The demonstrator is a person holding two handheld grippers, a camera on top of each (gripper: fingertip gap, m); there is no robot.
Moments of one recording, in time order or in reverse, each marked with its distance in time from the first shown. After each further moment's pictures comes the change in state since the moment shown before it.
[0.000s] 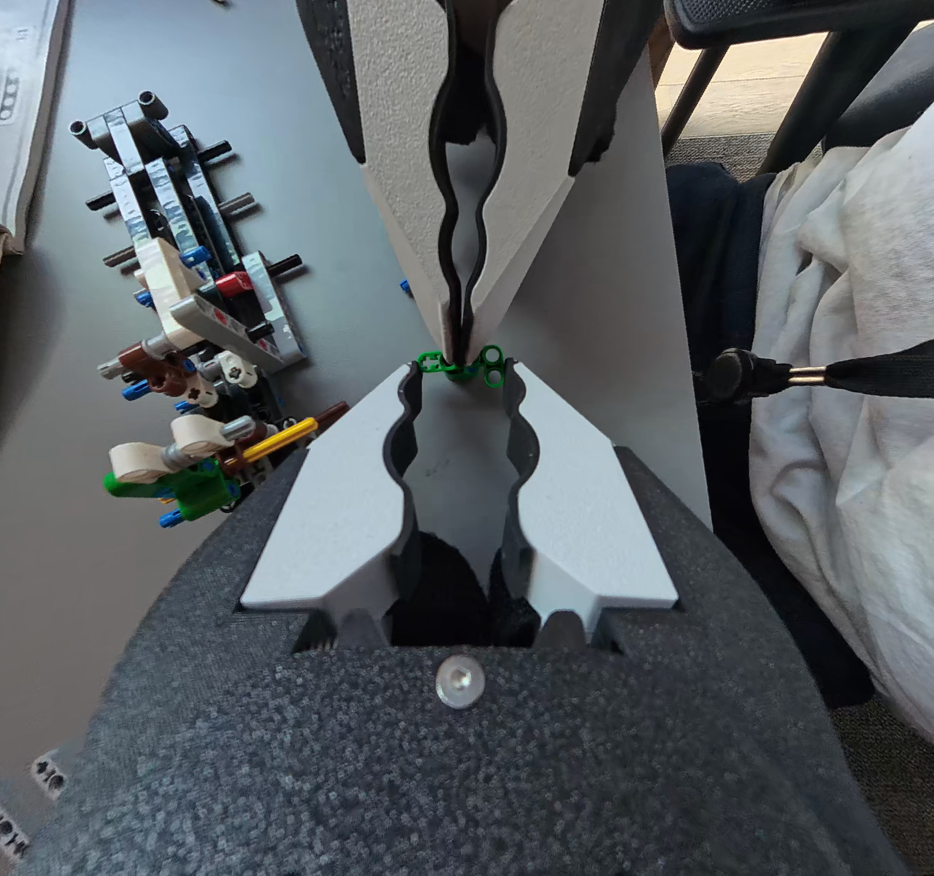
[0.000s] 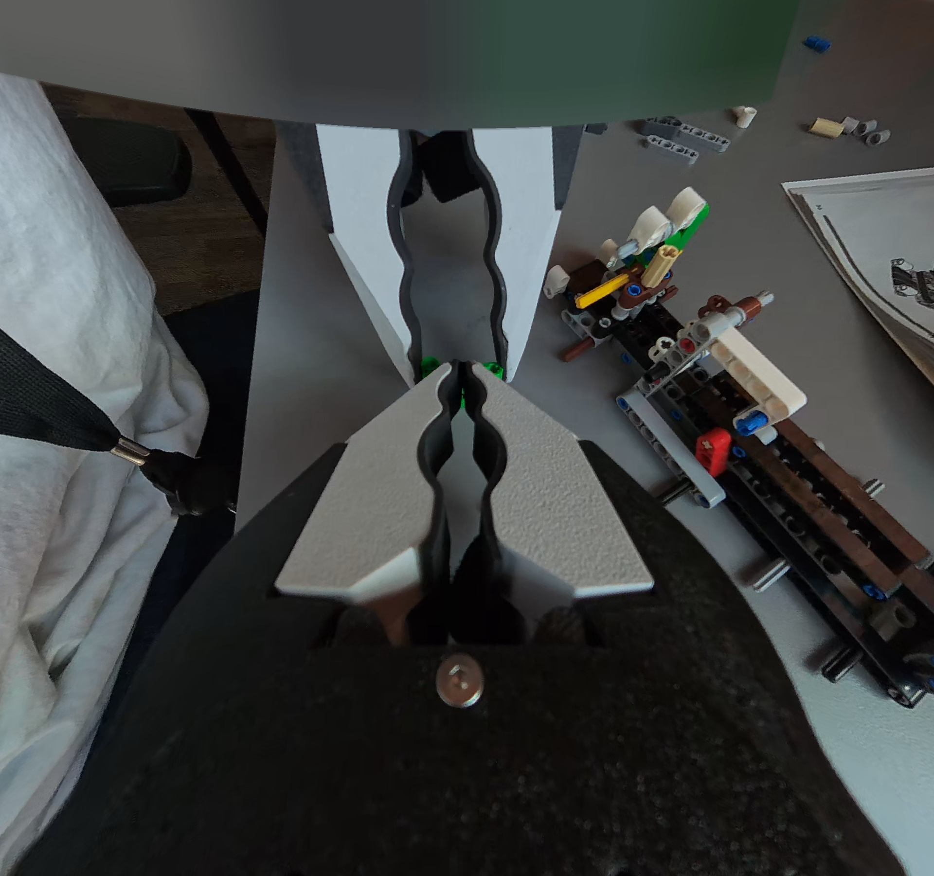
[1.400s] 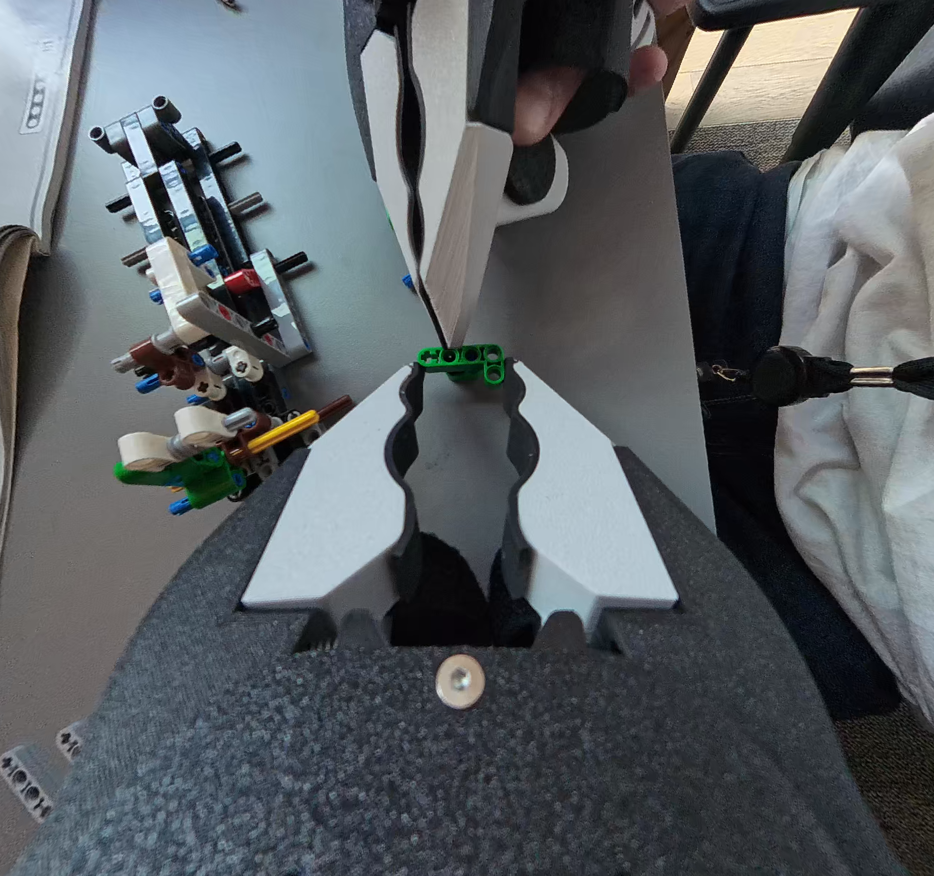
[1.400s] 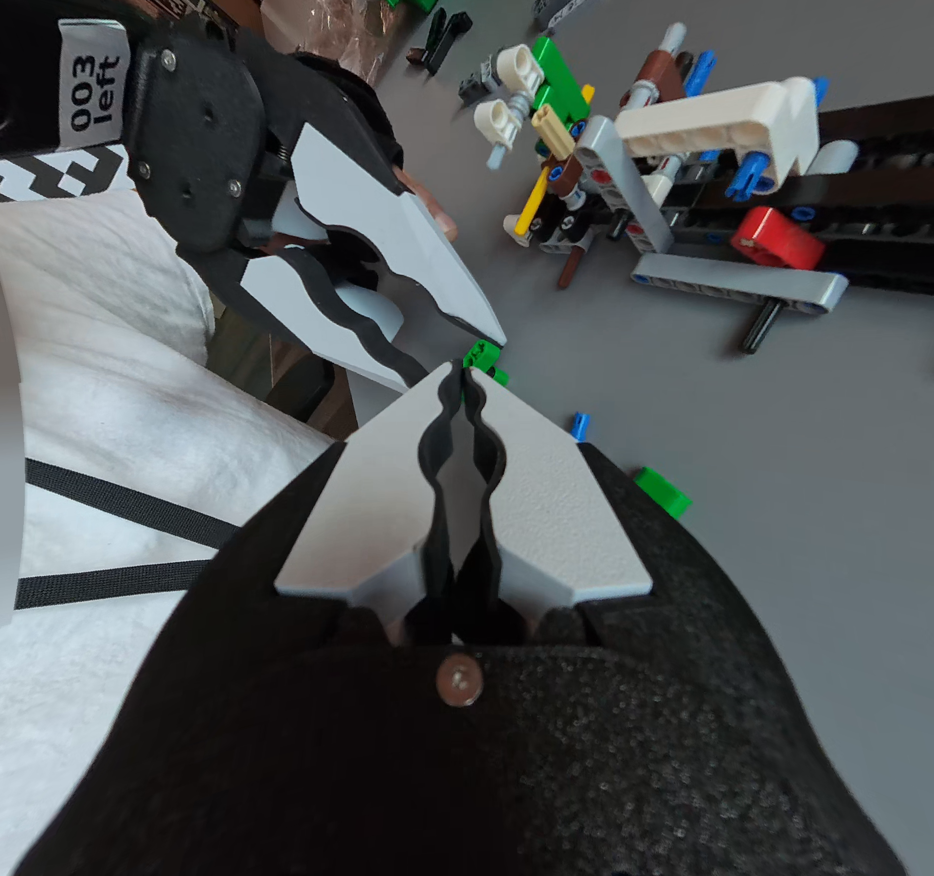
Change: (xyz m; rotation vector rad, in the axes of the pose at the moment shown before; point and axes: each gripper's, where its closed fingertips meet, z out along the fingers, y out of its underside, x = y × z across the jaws) left arm 0.000 0.002 -0.003 -0.008 -0.039 0.023; right arm 0.001 0.001 -0.003 0.102 -0.150 0.807
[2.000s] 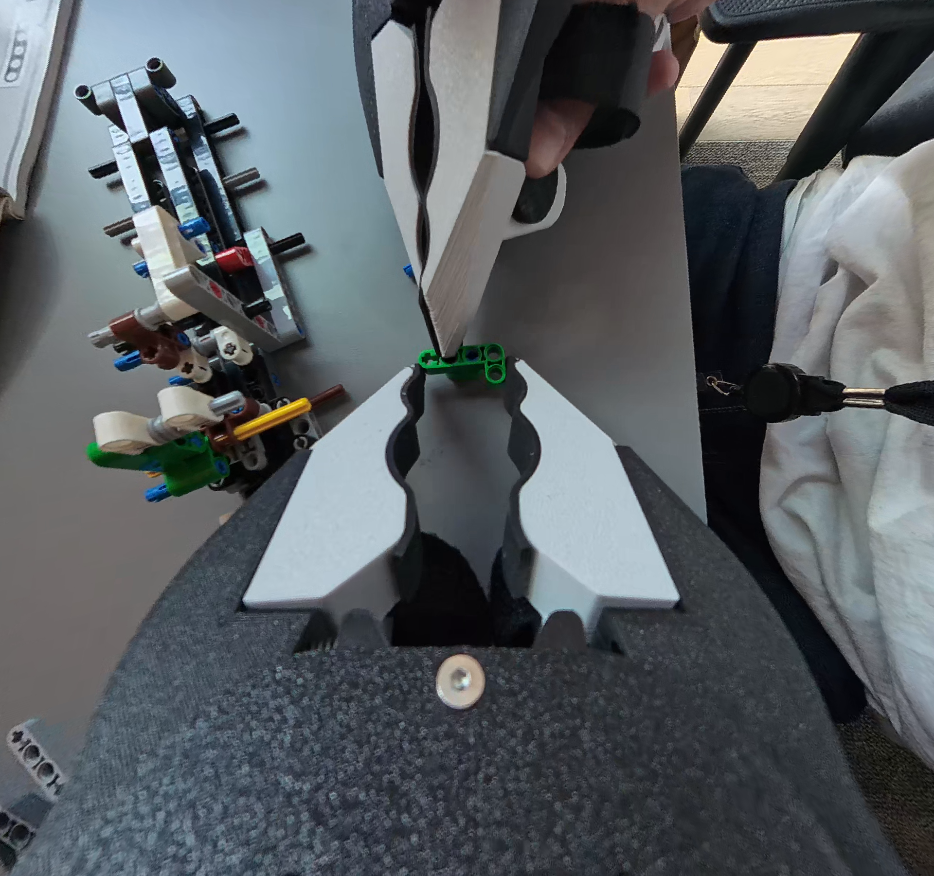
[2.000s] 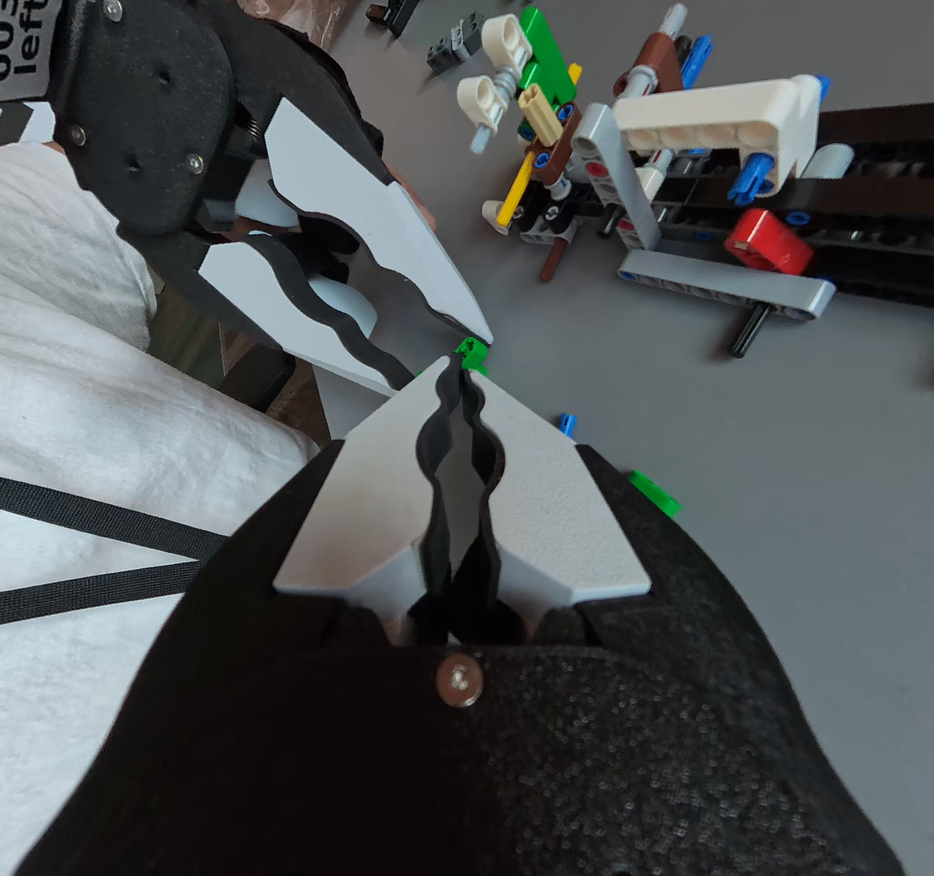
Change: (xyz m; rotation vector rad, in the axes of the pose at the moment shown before) left arm 0.001 0.003 0.003 -0.002 0.007 -0.064; right arm 0.008 0.004 0.006 -0.050 0.085 -0.041
